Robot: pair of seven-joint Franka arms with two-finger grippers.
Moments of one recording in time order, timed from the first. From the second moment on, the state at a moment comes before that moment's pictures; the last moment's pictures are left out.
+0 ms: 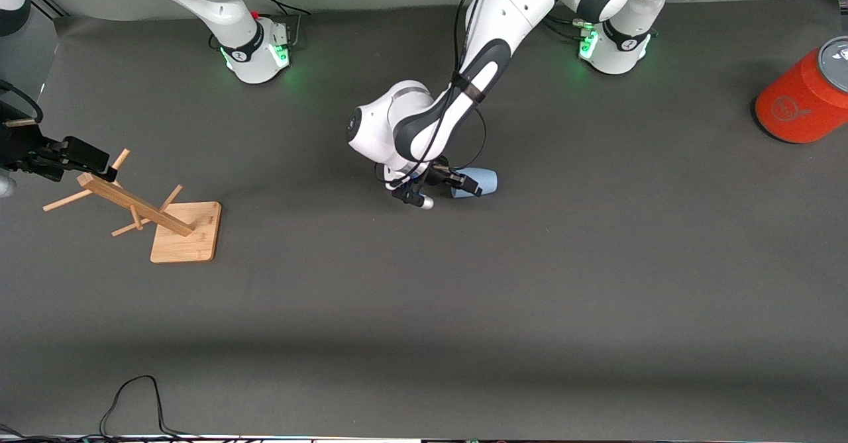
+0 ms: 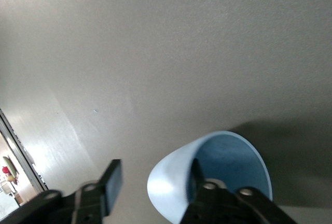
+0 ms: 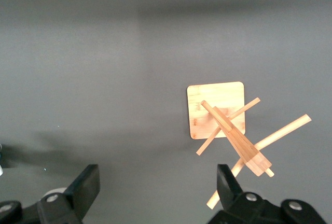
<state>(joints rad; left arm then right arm) -0.93 0.93 -0.06 -1.19 0.52 1.52 -0.59 0.01 0.03 -0.05 -1.56 0.04 1.60 0.03</state>
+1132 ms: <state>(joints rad) -0.45 0.60 -0.01 -1.24 0.07 1.56 -0.51 0.02 0.03 -0.06 -1.56 0.04 1.61 -0.04</state>
